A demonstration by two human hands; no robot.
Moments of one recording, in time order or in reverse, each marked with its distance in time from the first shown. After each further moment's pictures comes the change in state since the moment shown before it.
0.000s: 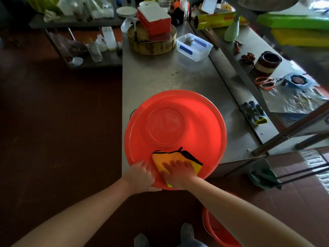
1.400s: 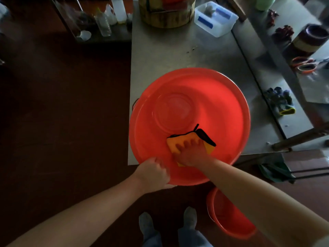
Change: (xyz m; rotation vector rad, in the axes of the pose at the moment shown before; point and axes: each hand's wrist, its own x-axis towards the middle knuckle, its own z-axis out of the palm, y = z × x) left_hand 0.009 0.028 0.002 -0.003 0.016 0.006; right_hand 0.062 0.023 -0.007 -0.225 -0.029 0.004
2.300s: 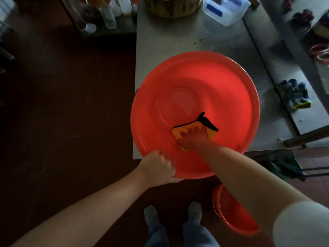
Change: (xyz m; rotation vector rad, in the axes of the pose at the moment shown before) left_hand 0.004 0.001 0.011 -0.085 0.068 -0.082; right_hand 0.067 0.006 -0.005 0.004 -0.146 0.050
